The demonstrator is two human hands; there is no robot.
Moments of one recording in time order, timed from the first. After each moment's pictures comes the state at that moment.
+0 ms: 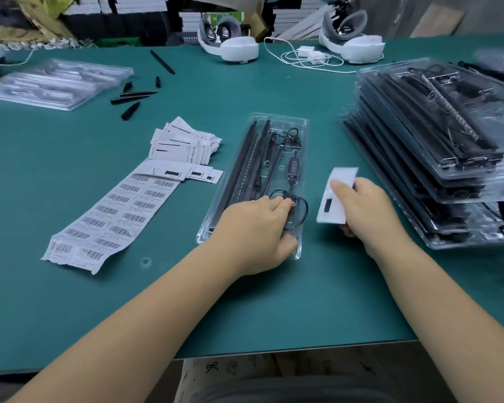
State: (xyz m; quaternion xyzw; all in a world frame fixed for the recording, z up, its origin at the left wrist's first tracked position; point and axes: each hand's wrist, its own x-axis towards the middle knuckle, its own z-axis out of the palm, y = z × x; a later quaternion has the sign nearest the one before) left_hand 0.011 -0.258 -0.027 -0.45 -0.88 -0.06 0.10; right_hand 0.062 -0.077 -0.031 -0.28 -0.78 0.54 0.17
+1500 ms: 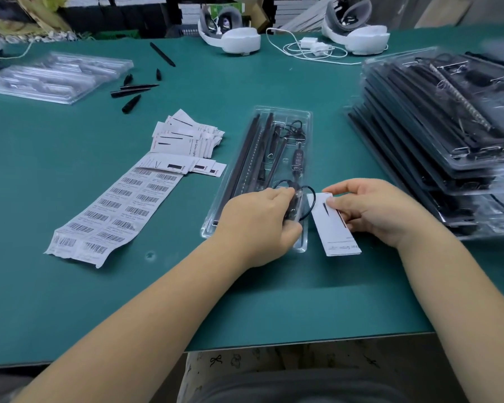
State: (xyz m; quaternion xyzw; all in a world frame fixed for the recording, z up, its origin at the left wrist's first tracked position) left_hand 0.014 -0.257 -0.022 -0.40 -0.91 -0.08 0.06; right_hand 0.073 -0.074 -0.012 -0.22 -0.73 0.64 -0.03
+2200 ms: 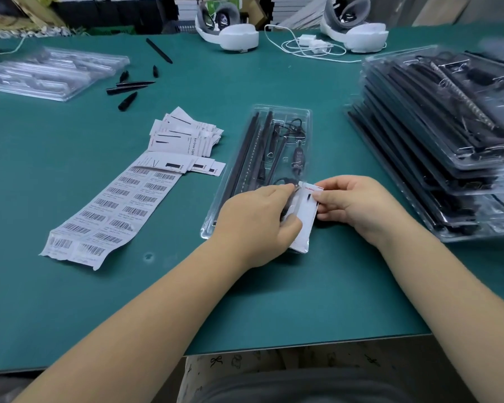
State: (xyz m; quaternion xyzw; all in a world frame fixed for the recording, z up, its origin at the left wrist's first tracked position) left_hand 0.013 -0.261 -0.022 -0.39 -0.90 -0.18 0.05; right_hand 0.058 -0.090 -0.021 -0.21 -0.70 0.68 0.05
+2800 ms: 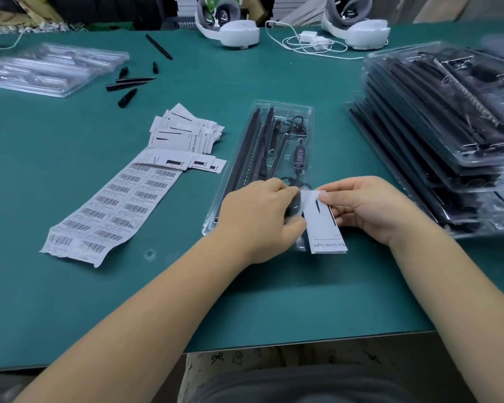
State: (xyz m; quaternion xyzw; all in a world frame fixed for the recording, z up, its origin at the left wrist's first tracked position) left_hand 0.009 -0.259 -0.017 -0.40 -0.91 -0.12 0.04; right_hand 0.063 -0.083 -0.017 -0.23 -0.69 0.68 -0.01
